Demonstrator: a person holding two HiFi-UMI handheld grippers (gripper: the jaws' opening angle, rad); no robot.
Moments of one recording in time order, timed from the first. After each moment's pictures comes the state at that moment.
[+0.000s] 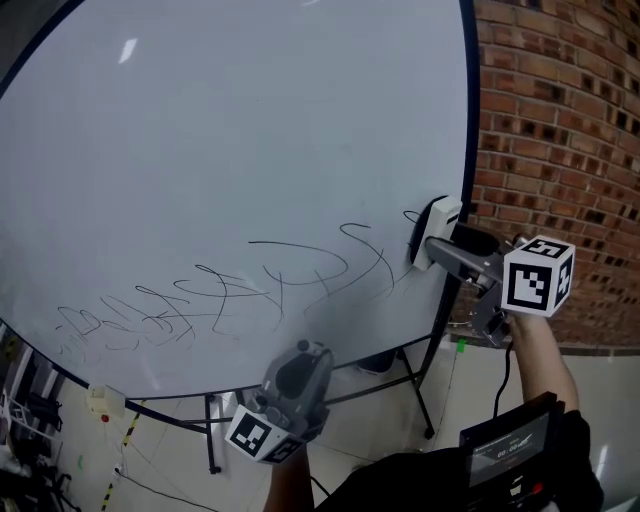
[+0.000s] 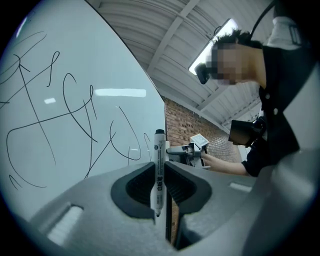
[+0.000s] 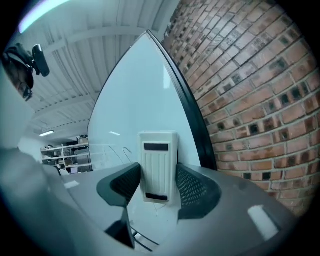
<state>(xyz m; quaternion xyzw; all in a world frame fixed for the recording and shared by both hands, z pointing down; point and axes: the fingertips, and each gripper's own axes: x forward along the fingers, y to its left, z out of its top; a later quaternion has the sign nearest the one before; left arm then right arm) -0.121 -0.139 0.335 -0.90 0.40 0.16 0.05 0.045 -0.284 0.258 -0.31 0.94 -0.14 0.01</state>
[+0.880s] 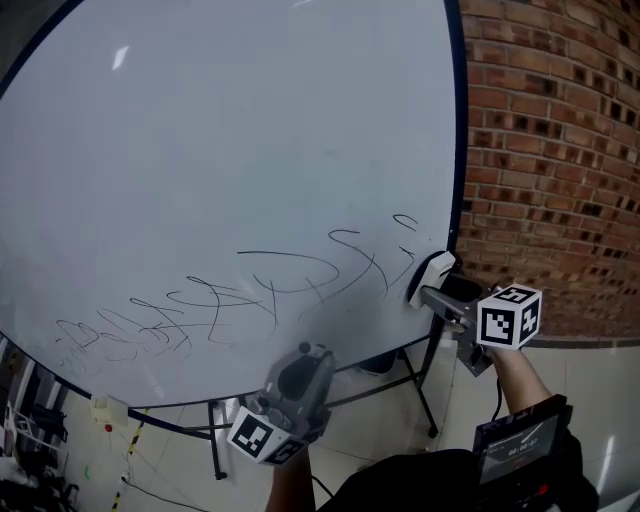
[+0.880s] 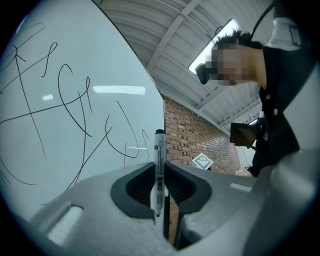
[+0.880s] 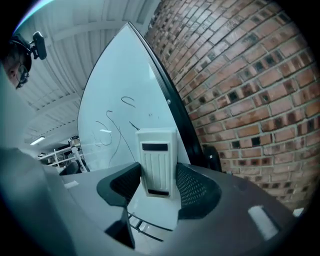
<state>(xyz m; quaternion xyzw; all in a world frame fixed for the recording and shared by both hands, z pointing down) -0.111 -0.147 0.336 -0.91 0.39 0.16 0.05 0.059 -0.289 0.384 -0.34 0.92 -0.20 -0.02</state>
